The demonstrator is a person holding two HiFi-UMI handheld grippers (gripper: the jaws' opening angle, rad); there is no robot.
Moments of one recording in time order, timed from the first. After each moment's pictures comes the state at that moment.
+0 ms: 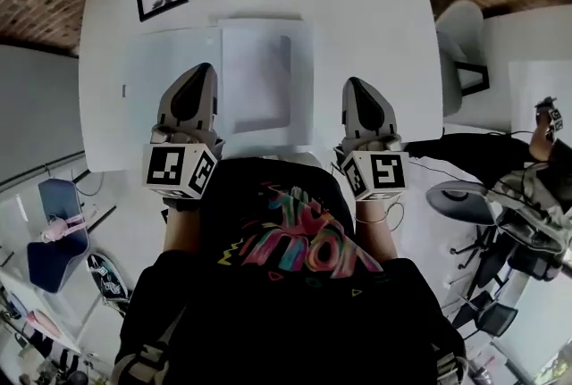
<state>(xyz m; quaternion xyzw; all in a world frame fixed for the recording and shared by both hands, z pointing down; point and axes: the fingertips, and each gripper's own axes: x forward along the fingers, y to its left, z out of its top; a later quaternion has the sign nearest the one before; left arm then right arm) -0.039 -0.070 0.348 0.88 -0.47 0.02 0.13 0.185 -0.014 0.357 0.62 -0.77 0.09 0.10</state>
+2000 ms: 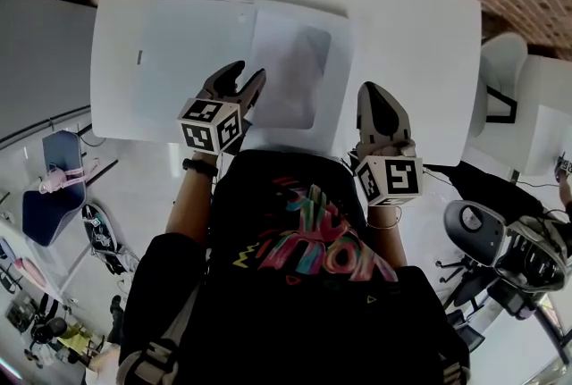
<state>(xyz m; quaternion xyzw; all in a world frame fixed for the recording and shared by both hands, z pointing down) -0.025 -0.091 0.533 0.83 -0.42 0.14 0.35 0.165 -0.065 0.416 0.55 -0.81 0.15 0.13</state>
